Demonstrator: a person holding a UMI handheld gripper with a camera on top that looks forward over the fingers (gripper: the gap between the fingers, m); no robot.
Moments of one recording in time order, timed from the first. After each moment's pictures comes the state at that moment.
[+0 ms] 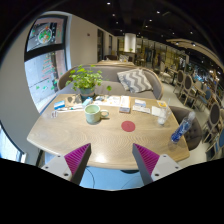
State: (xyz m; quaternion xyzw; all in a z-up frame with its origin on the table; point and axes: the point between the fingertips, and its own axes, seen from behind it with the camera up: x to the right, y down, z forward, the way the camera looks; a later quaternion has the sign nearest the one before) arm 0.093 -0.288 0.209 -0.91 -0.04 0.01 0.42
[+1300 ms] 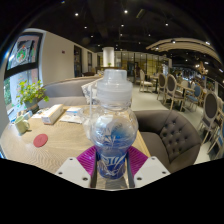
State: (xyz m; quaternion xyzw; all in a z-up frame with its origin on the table) arm 0.509 -0.088 0.057 -0.86 0.03 -0.01 0.52
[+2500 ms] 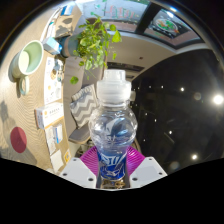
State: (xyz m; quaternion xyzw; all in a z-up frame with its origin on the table) arm 0.182 0.060 0.300 -0.55 -0.44 -0.60 0.39
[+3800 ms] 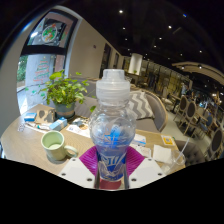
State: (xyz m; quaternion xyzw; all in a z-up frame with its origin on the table) arm 0.161 0.020 0.142 -0.84 -0.10 -0.04 0.53
